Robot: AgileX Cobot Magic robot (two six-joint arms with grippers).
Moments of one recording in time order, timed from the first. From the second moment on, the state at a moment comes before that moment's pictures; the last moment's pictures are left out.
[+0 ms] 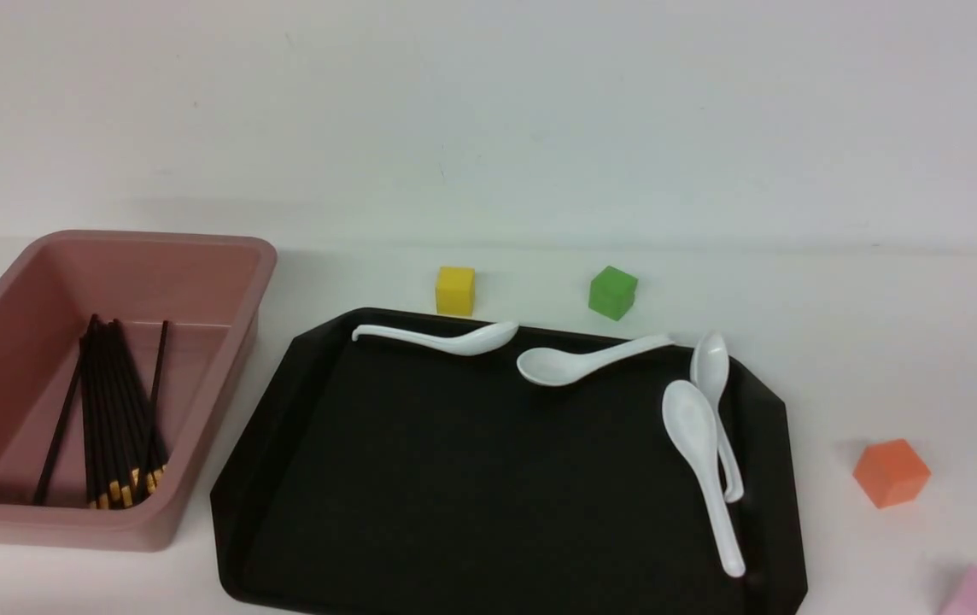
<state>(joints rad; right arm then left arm) 0.82 0.47 -0.86 -0.15 0.72 0.13 -0.06 -0.01 0.03 -0.04 0.38 -0.31</state>
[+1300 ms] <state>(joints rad) 0.82 0.28 -0.44 -0.16 0.36 0.24 -0.06 -0.01 0.03 -0.04 0.38 -0.31</state>
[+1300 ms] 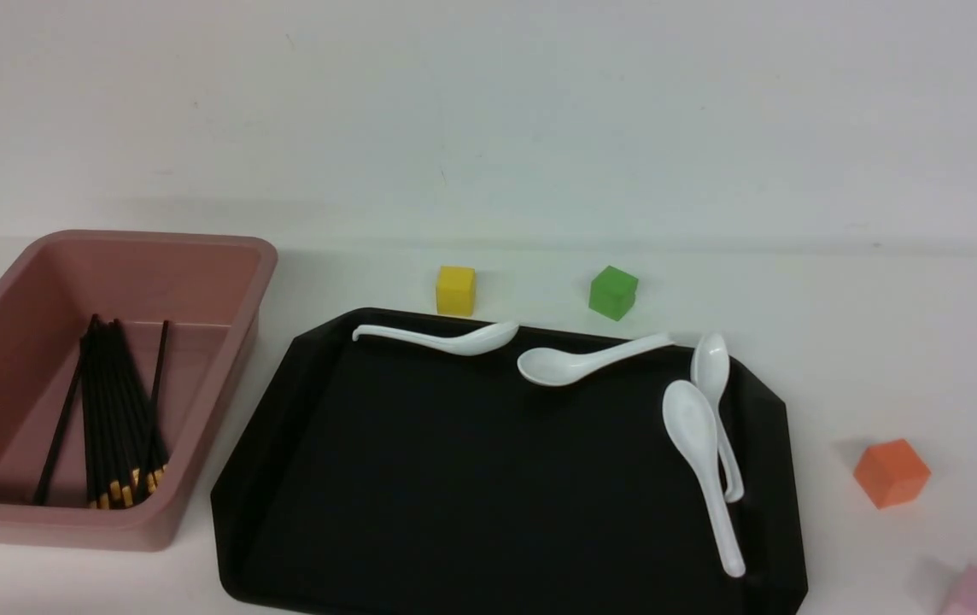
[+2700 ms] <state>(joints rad) 0.05 -0.01 0.02 0.07 0.37 -0.04 -0.06 -0.01 0.03 -0.04 0.39 -0.31</state>
